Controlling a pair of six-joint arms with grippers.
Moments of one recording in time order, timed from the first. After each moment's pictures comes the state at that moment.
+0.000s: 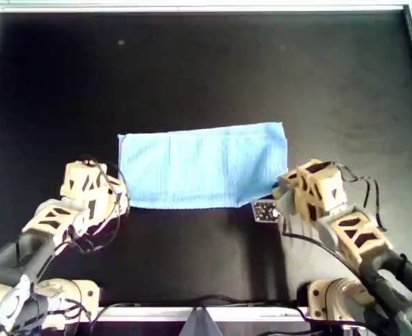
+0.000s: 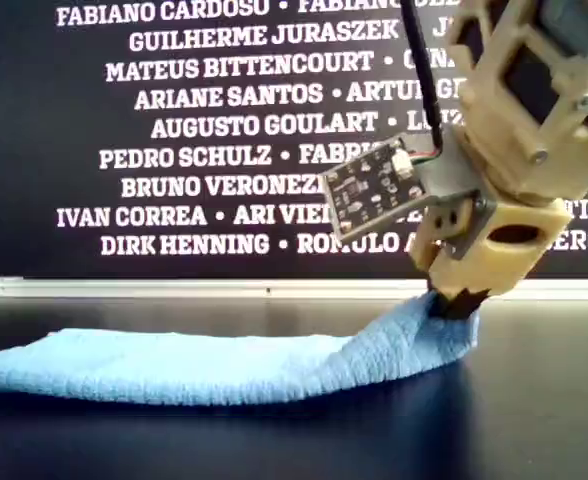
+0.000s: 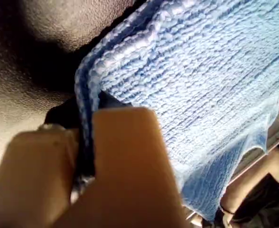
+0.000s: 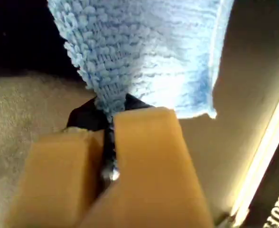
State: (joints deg) left arm -15.2 108.6 144.3 13.6 16.5 9.6; right arm 25.3 116.9 142.1 20.9 0.4 7.6
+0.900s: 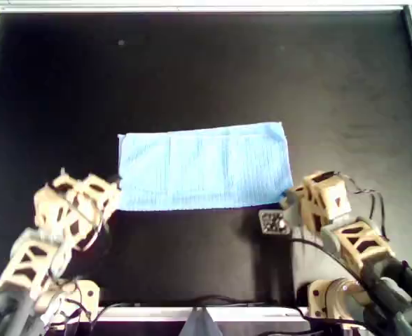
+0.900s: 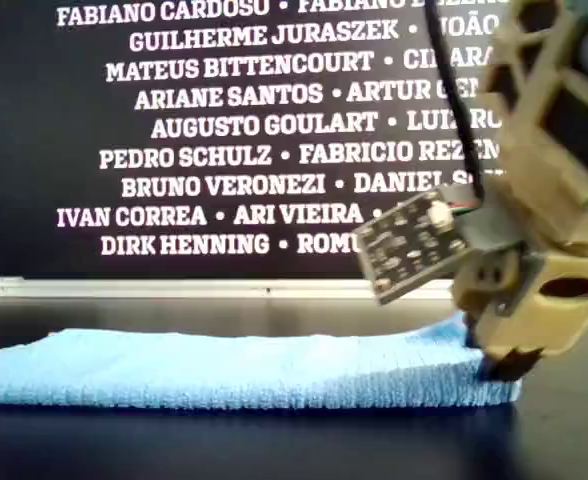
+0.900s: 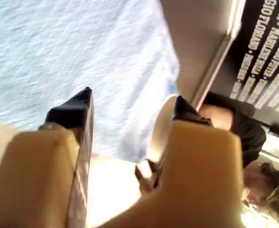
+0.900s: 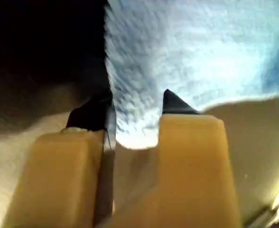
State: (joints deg) left arm -15.3 154.5 165.8 13.7 15.9 10.6; right arm 21.3 118.1 149.8 20.9 0.6 7.6
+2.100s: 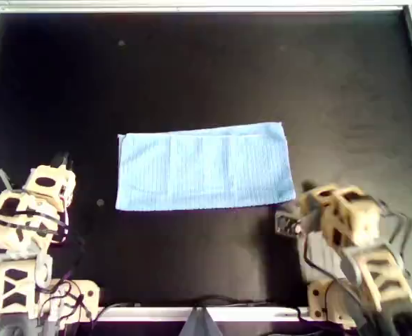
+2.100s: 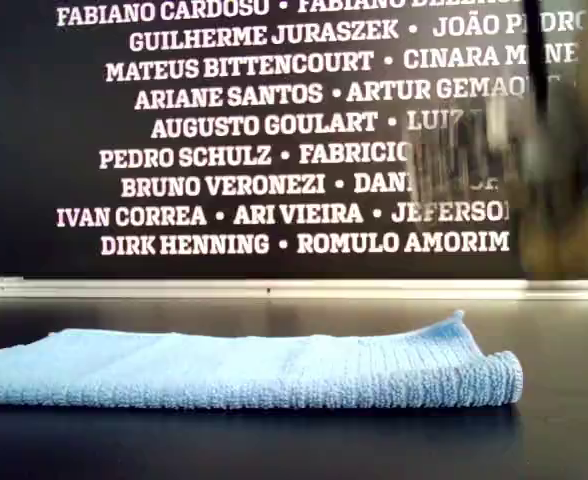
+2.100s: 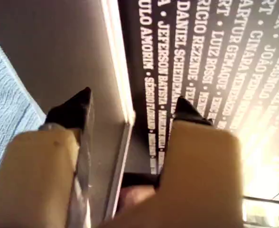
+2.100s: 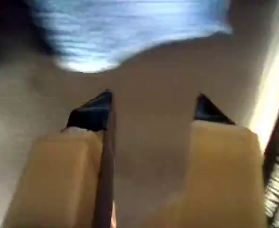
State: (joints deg) left arm 4.8 176.9 167.2 13.7 16.3 10.5; right arm 16.3 145.5 158.7 31.0 0.3 7.0
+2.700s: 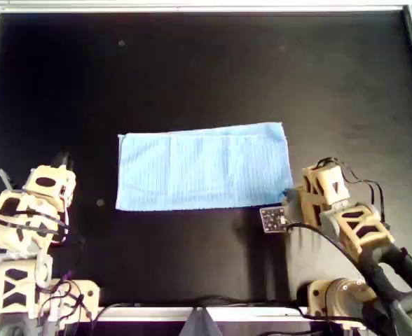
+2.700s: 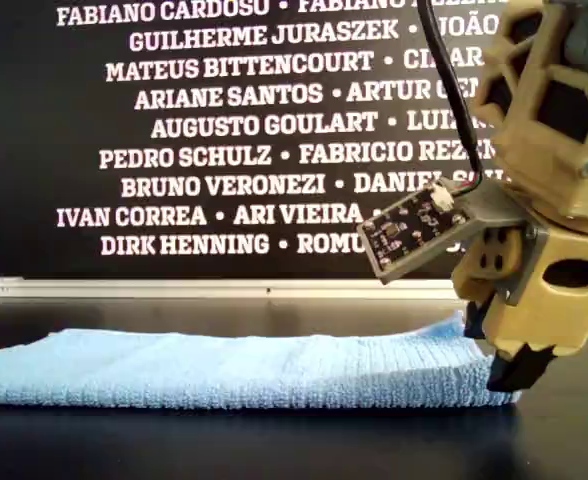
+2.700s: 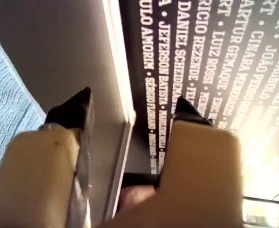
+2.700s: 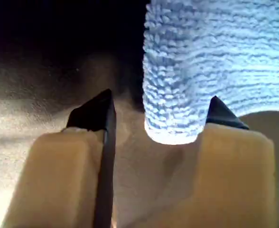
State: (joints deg) left arm 4.8 176.9 167.3 13.7 16.3 10.5; right arm 20.6 112.4 138.9 37.6 -1.8 7.9
